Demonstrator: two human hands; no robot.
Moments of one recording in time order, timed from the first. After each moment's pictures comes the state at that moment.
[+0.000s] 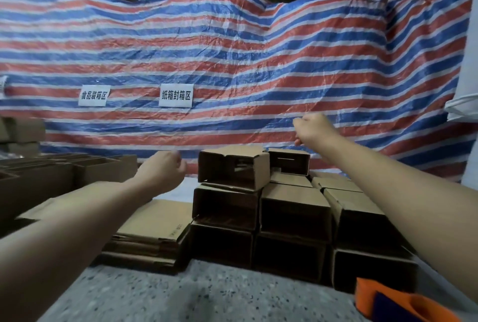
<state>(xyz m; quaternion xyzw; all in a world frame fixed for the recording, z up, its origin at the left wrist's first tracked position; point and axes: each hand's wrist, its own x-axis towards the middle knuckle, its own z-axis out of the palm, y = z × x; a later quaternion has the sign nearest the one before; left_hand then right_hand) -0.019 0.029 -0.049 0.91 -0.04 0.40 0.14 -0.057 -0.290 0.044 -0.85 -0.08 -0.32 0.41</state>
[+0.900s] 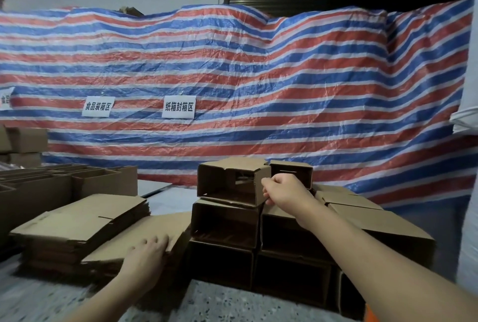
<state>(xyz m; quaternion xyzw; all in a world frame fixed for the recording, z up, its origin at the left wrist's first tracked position) -0.007 0.043 -0.204 0.98 0.04 0.21 -0.02 -0.042 -0.256 -0.038 -0.87 -0.09 -0.19 0.44</state>
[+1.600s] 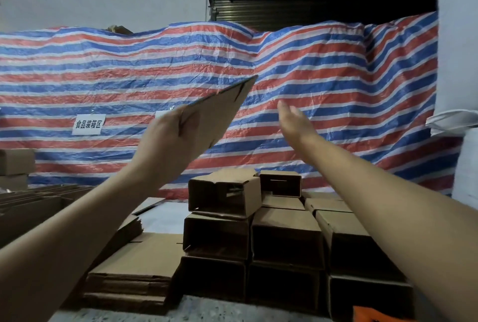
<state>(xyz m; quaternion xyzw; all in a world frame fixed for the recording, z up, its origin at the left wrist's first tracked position) -0.153 -0.049 0.049 0.76 -0.18 0.55 0.30 -0.084 -0.273 0.093 -0.79 -0.14 -0.33 0.51</state>
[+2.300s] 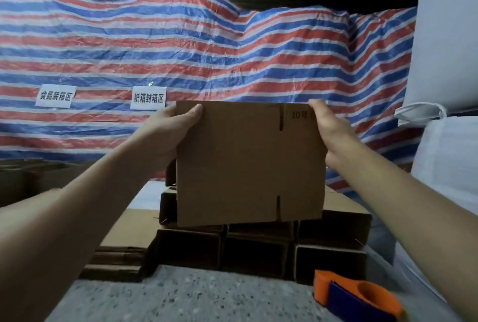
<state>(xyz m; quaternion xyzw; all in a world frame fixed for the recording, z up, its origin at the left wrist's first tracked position) -0.144 -0.084 0.033 0.65 -0.20 0.20 0.70 -0.126 -0.348 0.050 -0.69 -0.01 -0.31 0.66</state>
